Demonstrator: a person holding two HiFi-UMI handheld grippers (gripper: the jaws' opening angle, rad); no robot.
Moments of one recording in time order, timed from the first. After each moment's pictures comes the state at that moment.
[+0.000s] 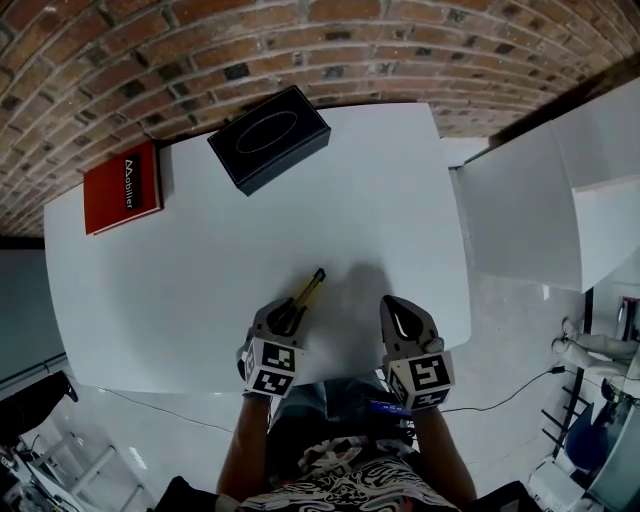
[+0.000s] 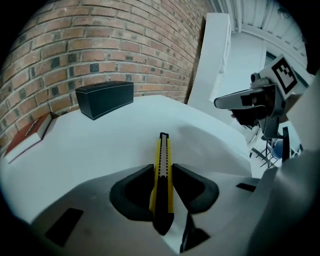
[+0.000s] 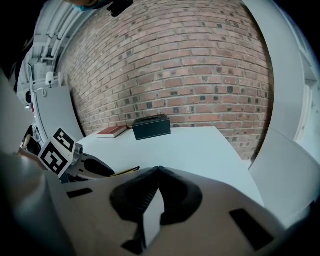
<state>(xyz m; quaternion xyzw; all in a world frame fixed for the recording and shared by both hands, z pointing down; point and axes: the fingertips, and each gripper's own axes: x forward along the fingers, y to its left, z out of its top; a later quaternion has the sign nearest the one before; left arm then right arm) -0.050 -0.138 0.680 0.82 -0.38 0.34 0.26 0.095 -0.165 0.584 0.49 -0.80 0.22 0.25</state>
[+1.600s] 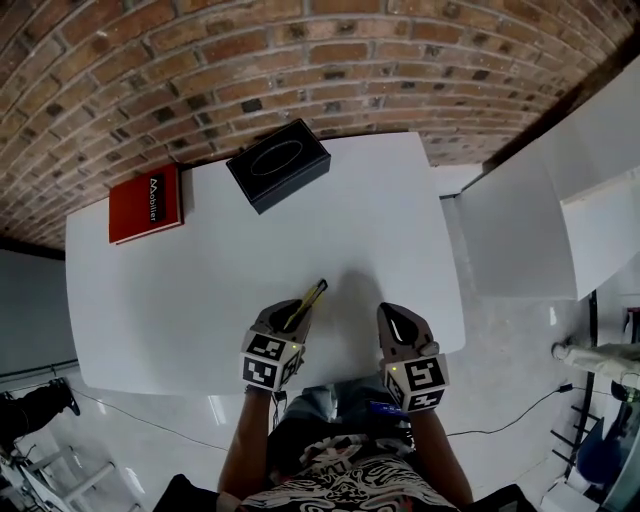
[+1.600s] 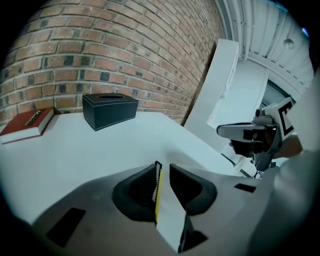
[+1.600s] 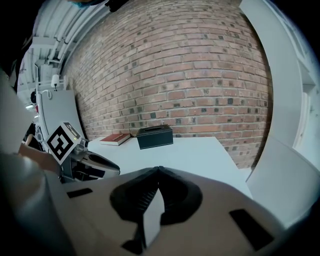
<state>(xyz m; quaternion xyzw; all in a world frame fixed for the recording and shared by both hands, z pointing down) -0.045 -0.158 0.623 0.84 -0.39 0.23 0.30 0.090 -0.157 0.550 0.49 -0.82 0.19 0.22</state>
